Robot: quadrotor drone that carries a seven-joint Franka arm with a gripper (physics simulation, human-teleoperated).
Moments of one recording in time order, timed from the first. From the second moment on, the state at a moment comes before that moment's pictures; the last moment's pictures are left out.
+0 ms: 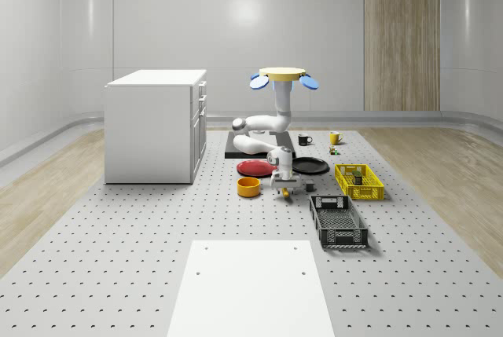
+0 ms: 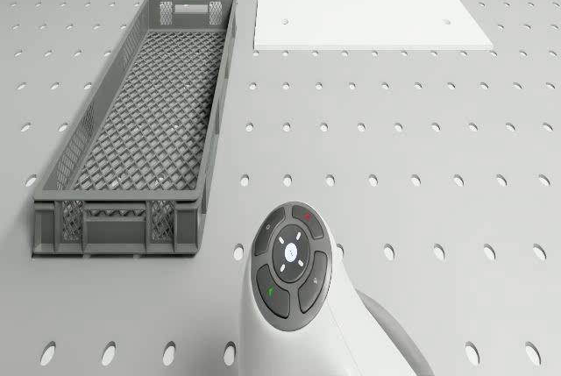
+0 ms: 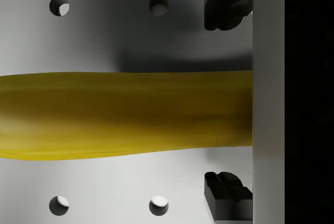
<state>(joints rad) -1.25 -1.45 1.04 -2.69 -2.10 1.68 1.64</state>
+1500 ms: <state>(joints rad) -1.22 -1.44 1.14 -2.74 -2.02 1.61 1.66</state>
